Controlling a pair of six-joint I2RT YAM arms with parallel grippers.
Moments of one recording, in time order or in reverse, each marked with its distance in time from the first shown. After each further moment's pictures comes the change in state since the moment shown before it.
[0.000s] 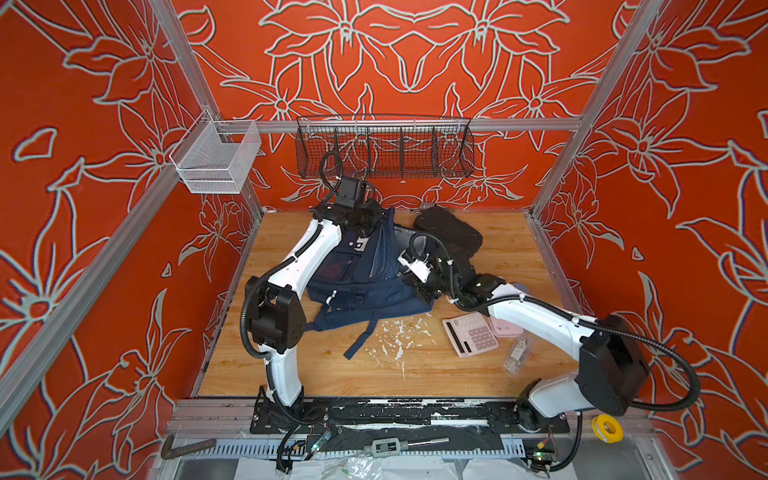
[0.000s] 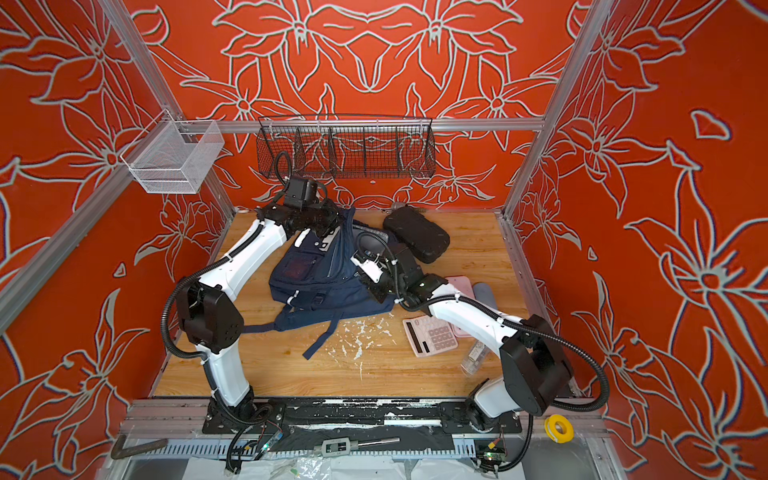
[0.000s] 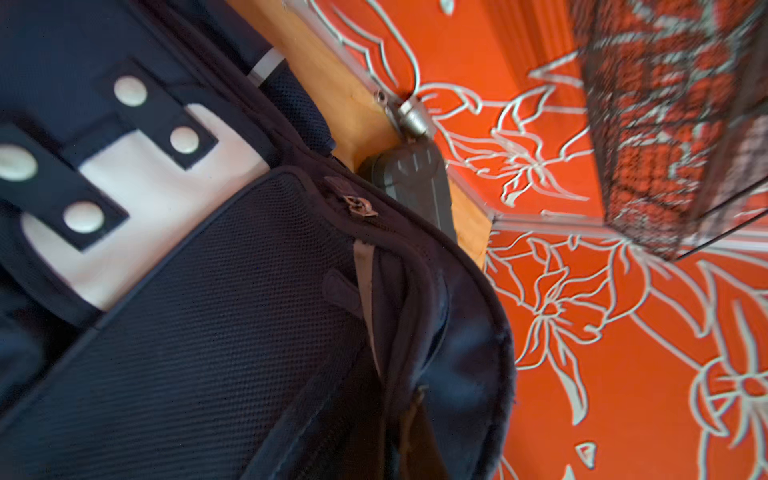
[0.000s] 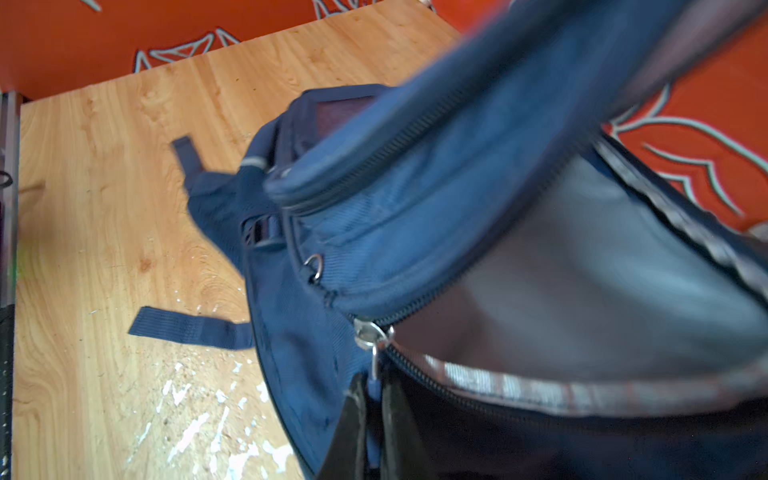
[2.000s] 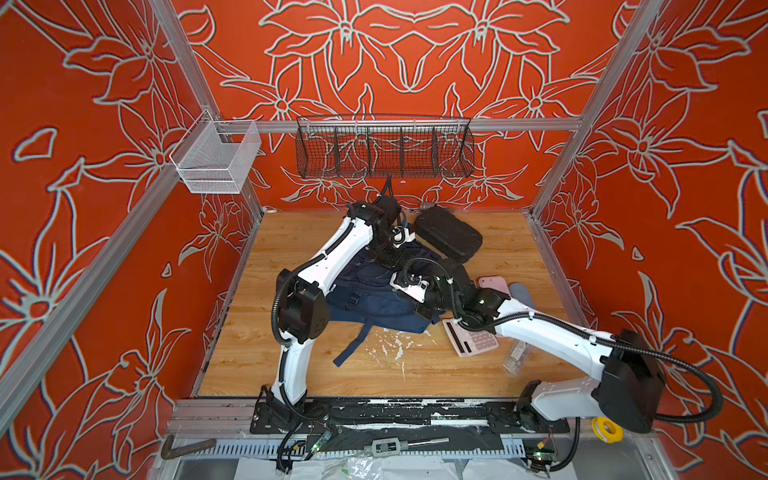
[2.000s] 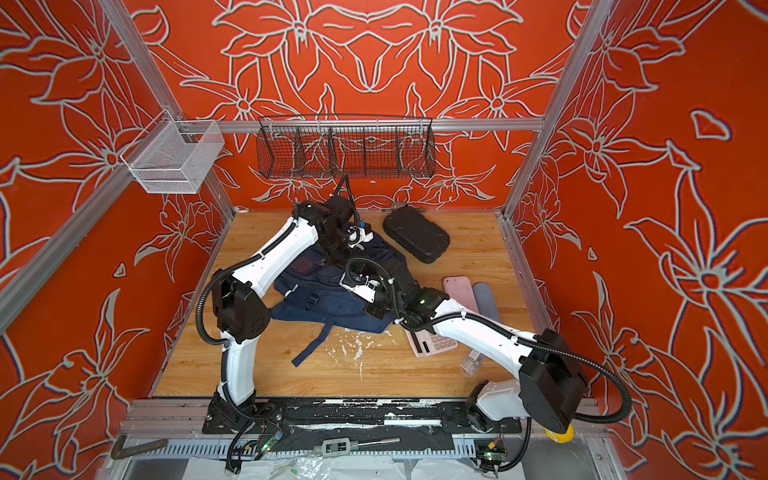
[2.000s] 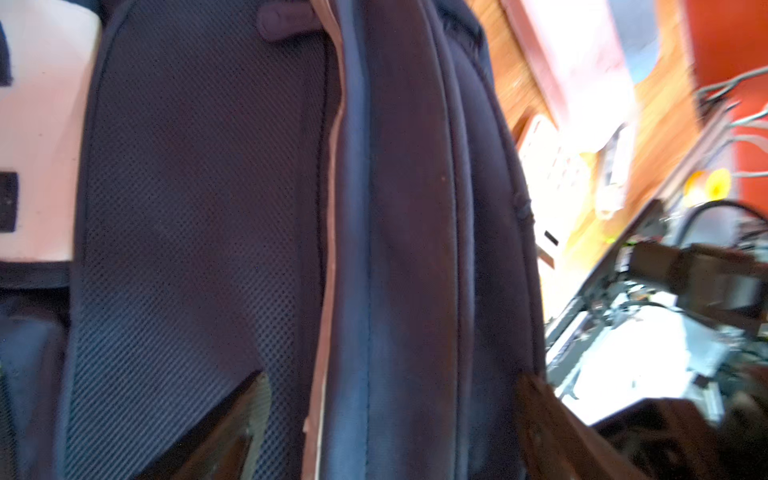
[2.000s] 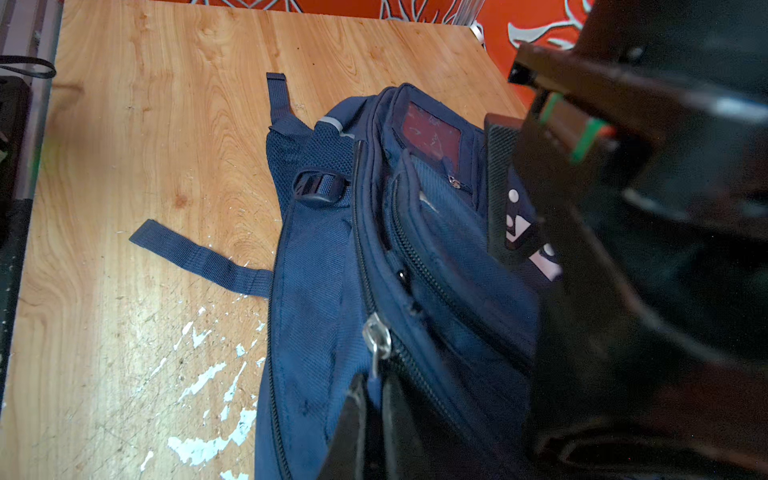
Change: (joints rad) left arm -0.198 0.195 0.260 -0.739 0.123 1.140; right arm 0.173 -0.112 -0.101 0.018 0.102 -0.204
